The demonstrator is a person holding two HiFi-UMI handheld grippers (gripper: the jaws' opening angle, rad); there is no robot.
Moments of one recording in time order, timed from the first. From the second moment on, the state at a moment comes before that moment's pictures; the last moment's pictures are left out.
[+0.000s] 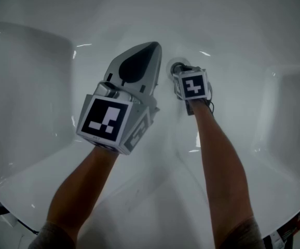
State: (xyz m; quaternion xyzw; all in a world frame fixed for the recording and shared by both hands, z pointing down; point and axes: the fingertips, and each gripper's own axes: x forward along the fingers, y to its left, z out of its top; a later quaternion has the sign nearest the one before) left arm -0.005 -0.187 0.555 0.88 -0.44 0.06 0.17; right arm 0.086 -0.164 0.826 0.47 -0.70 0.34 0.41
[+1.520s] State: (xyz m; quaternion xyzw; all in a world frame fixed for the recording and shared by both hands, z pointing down) left arm -0.020 -0.107 0.202 0.88 -0.46 0.03 0.14; right arm 0.053 -0.151 0.325 0.52 -0.80 0.24 0.19
